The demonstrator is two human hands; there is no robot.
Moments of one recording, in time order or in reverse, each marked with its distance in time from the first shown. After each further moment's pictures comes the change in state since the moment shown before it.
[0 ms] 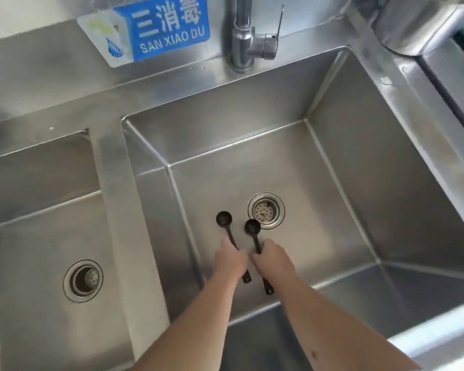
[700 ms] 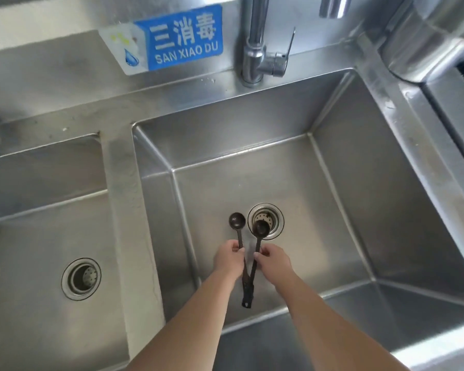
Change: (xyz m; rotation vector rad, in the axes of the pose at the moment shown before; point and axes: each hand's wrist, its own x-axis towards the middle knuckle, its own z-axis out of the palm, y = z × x) left_hand 0.006 0.011 -0.002 -0.180 0.009 0.075; right_hand 0.001 0.000 -0.024 0.331 -0.022 -0.088
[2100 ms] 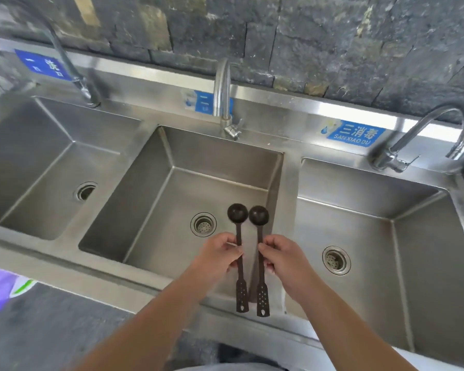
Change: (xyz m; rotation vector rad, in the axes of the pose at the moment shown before) left_hand -0.314 -0.122 -0.281 -0.518 0.186 0.235; right_hand -0.326 -0.153 0.108 0.080 -0.416 -0.463
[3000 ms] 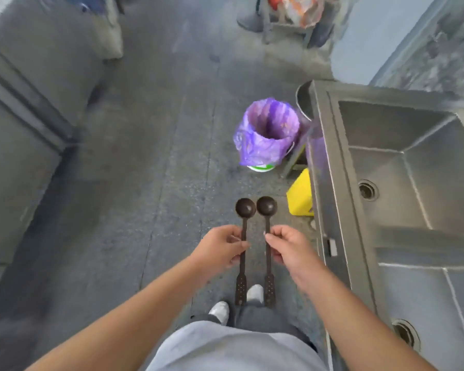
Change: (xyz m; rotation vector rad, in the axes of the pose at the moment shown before) left_hand -0.340 -0.299 -0.272 -0.783 0.992 -0.169; right_hand -0.149 0.049 0.510 -0.725 -1.108 -0.093
